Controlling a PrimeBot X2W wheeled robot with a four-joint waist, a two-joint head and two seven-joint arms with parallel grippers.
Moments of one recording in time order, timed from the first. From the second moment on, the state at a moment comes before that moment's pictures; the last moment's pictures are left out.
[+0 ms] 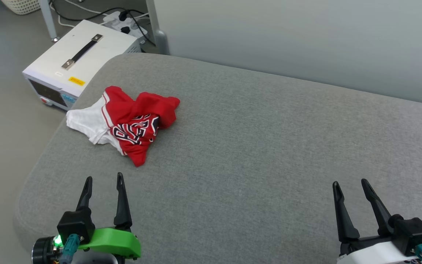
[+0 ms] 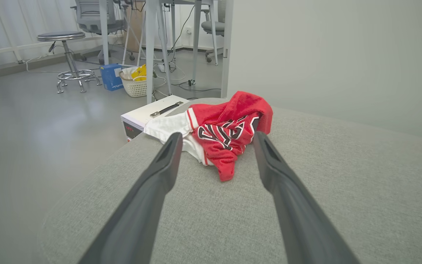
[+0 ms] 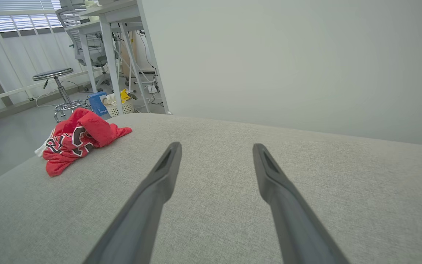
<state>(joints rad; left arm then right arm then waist) 0.04 0.05 0.00 0.09 -0.12 0.05 -0.26 0.14 -0.05 0.04 -0.05 0.16 0.13 -0.25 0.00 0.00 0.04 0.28</state>
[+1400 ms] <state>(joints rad) -0.68 0.31 0.04 0.44 -0.28 -0.13 -0.26 -0.01 -0.08 0.09 -0.10 0.08 0.13 -0.26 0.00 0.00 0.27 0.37</state>
